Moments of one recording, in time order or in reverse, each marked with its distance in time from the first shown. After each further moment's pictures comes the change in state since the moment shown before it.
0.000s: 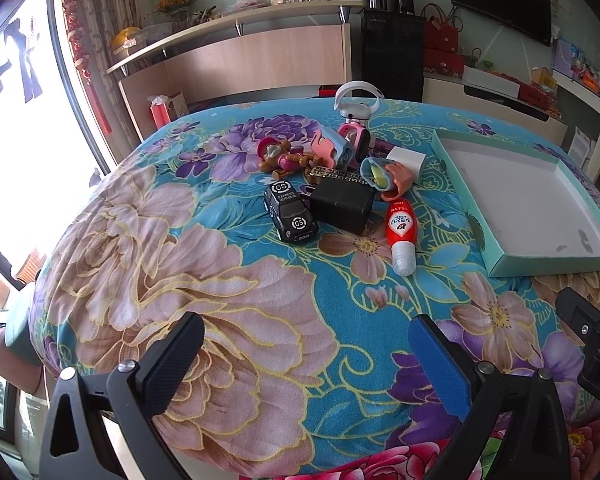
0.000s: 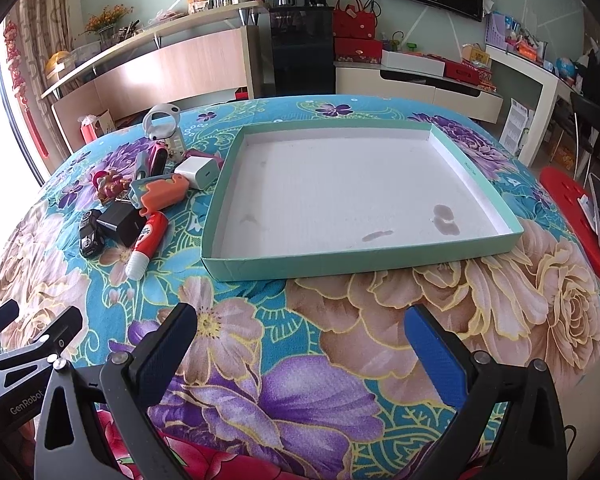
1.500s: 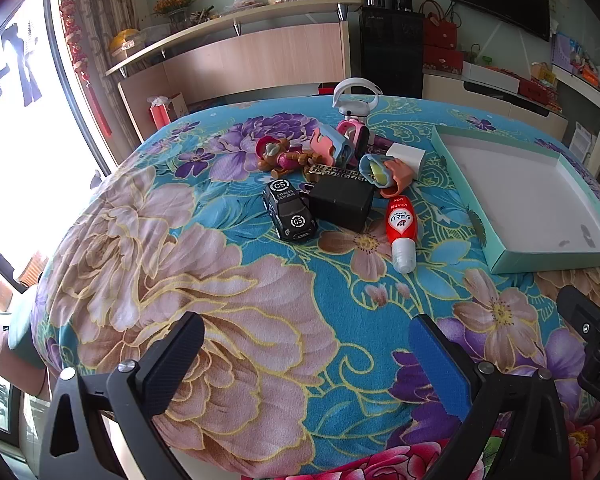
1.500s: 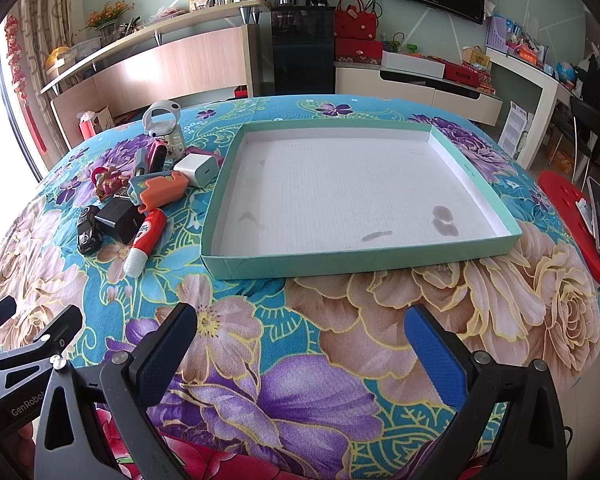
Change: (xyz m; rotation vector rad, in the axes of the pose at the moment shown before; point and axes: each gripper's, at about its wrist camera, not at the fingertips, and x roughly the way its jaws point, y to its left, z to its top) left arm 0.000 0.000 -0.003 0.005 -0.001 0.003; right arm 0.000 0.002 -0.001 -0.008 0.000 -0.008
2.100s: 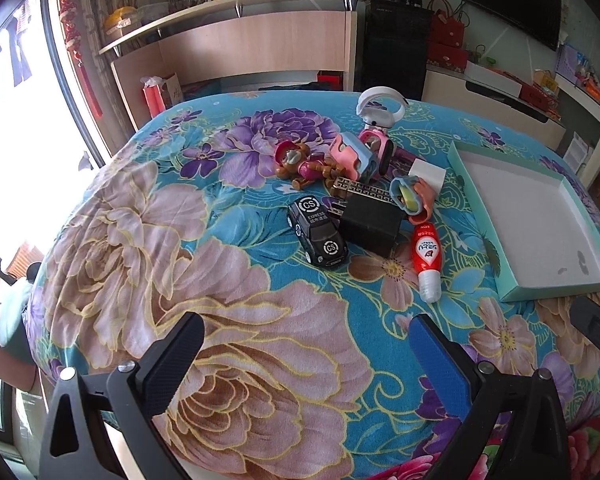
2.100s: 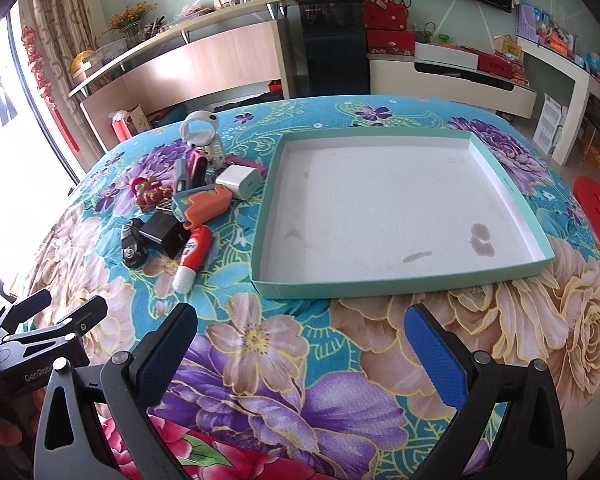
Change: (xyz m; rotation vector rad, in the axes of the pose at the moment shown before) left arm 0.012 0.046 0.038 -0.040 0.078 -0.061; right arm -0.007 0.008 0.032 -0.023 0.045 0.164
